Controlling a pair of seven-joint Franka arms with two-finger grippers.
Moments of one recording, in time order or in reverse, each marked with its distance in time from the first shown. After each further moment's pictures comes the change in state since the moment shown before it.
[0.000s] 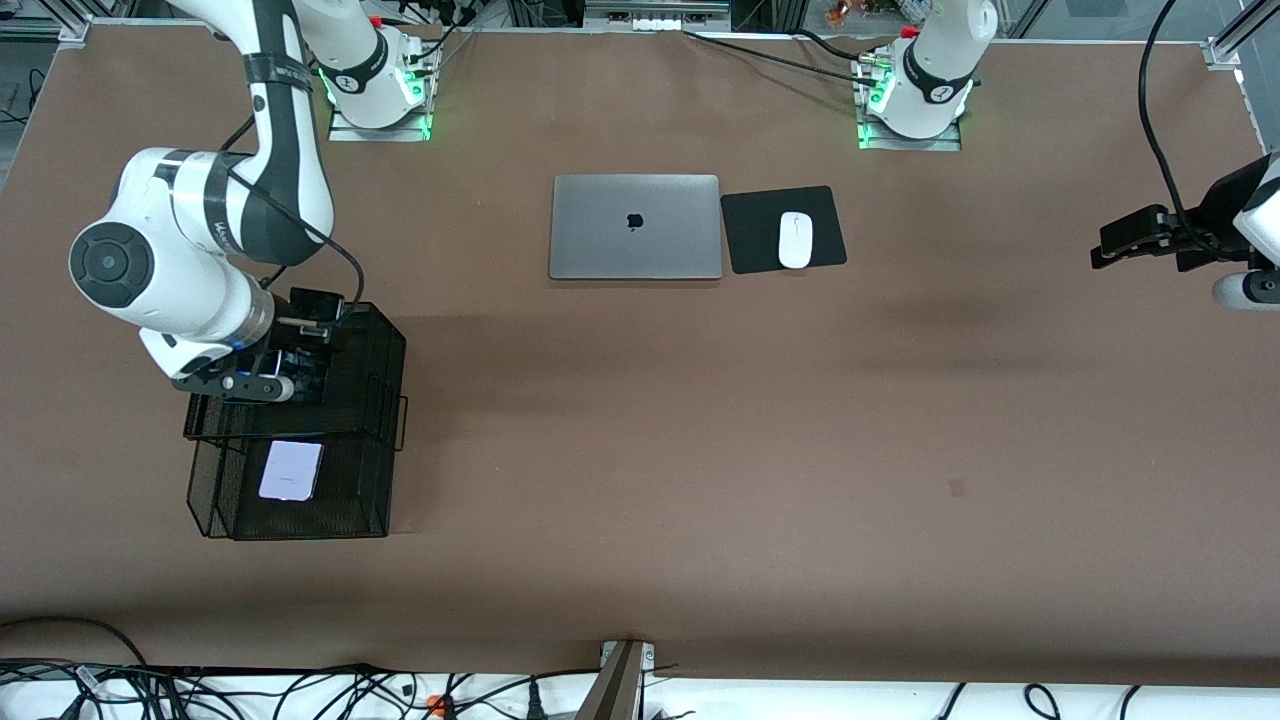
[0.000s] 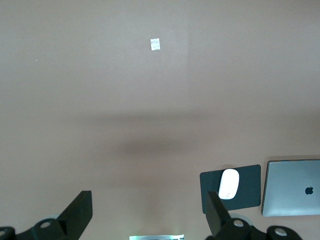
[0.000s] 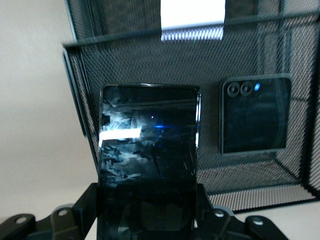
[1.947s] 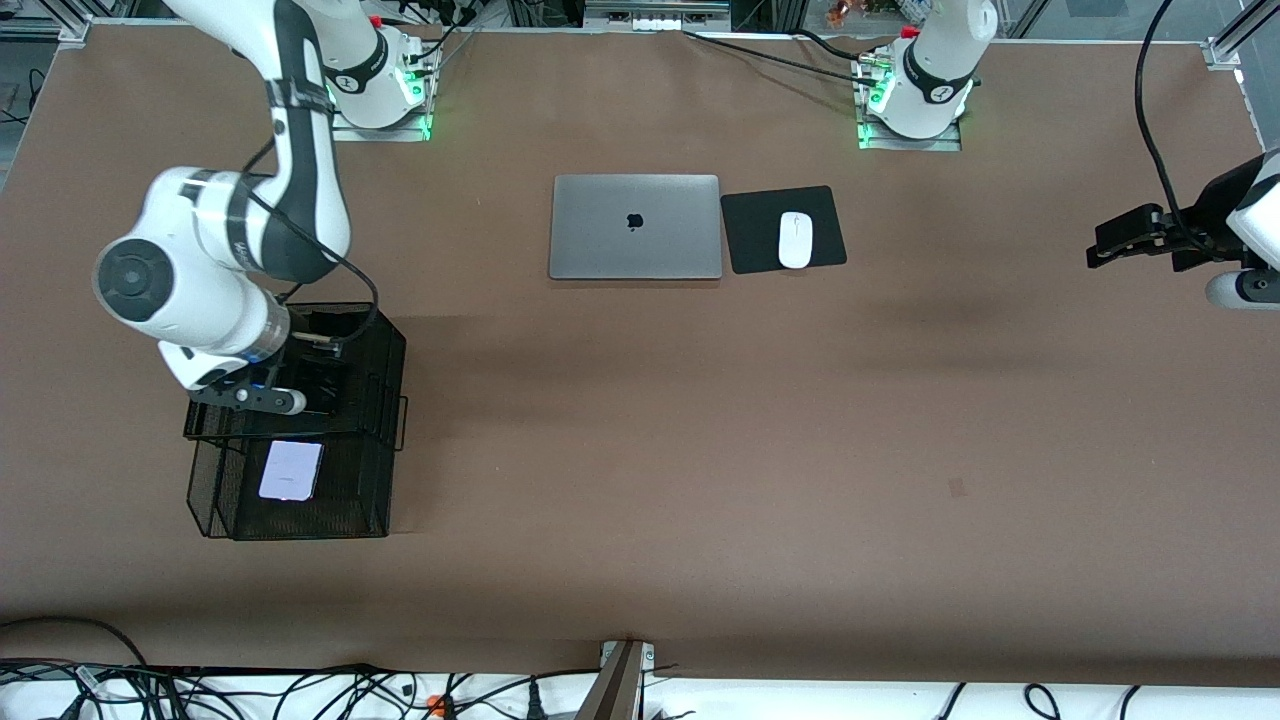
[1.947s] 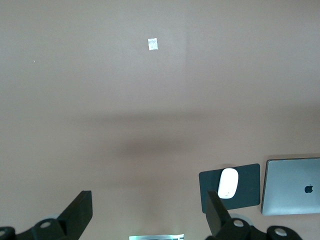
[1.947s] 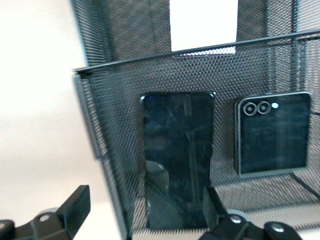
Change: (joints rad) left arm -0.001 0.000 -0.008 0.000 0.000 0.000 0.001; right arm -0.009 0.087 -0.019 0.121 0.079 -0.053 0.000
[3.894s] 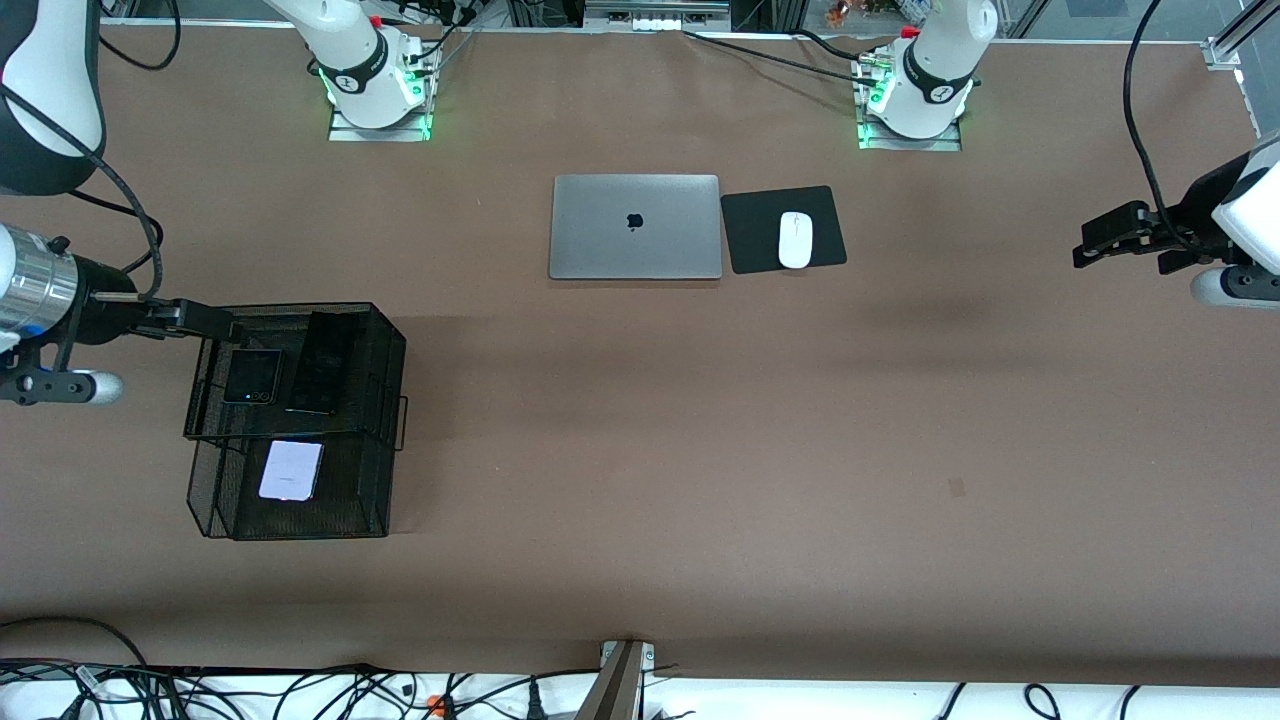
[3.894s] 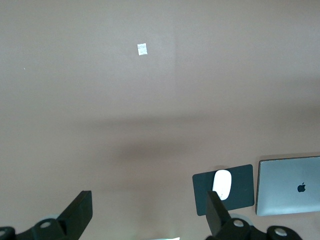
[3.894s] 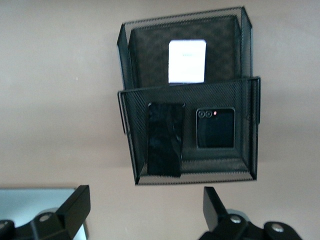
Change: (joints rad) left arm -0.007 -0.004 -0.015 0.001 -0.018 0.015 0.000; right arm -0.888 -0.167 0.894 0.391 -0.270 -0.290 0.073
